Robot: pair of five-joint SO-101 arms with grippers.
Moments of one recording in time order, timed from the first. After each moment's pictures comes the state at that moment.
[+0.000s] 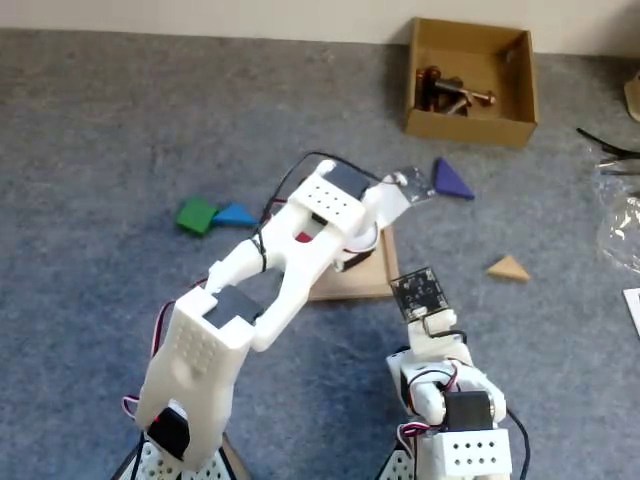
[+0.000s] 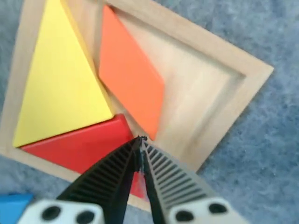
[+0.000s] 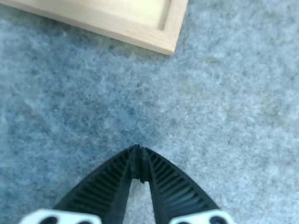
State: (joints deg) left arm 29.3 34.1 -18.5 80.9 -18.9; right arm -7.7 -97.1 96.0 70.1 19.9
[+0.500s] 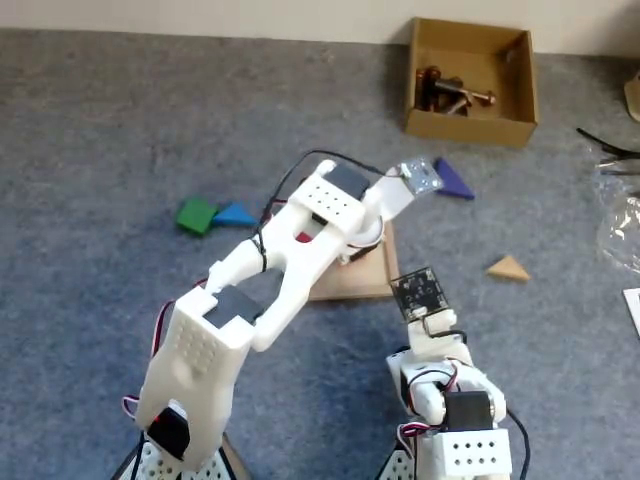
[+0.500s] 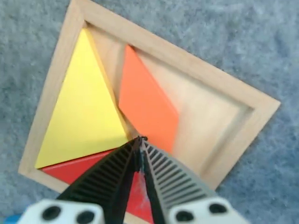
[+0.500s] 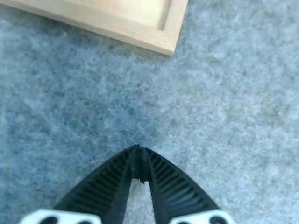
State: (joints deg) left arm 29.4 34.1 -18.5 74.1 -18.9; right arm -7.7 -97.1 96.0 70.1 19.9
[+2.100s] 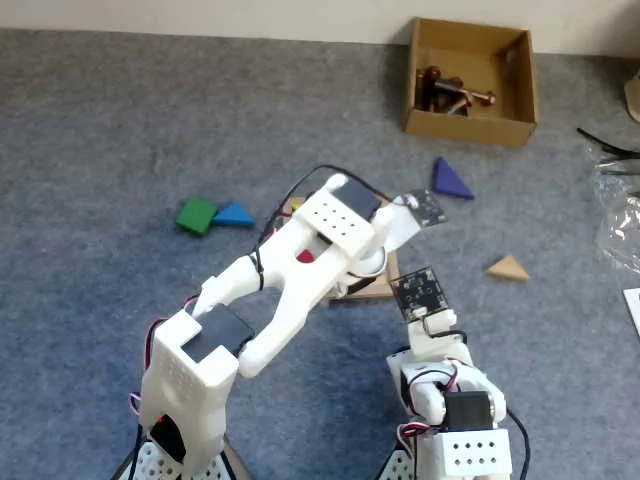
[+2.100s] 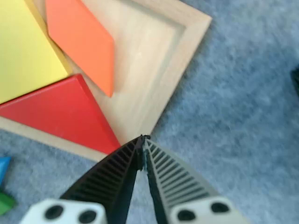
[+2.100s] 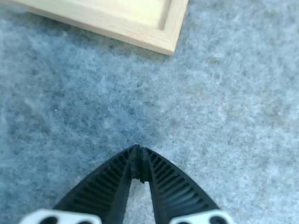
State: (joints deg) left arm 34.0 23.2 -8.0 85.7 -15.0; right arm -7.7 -97.1 96.0 70.1 19.9
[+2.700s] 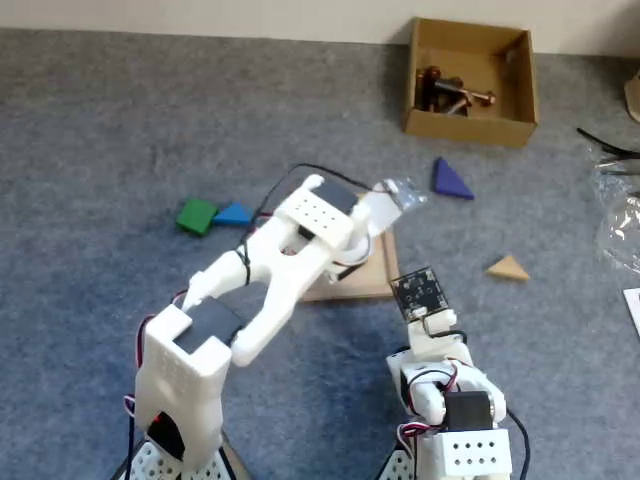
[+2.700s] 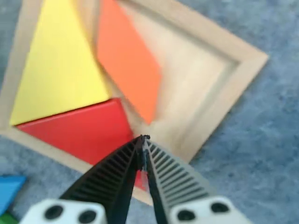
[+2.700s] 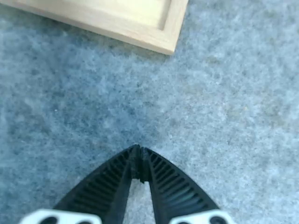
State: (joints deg) left arm 29.2 23.3 -2.3 72.4 -15.1; right arm -7.7 -97.1 96.0 70.1 19.9
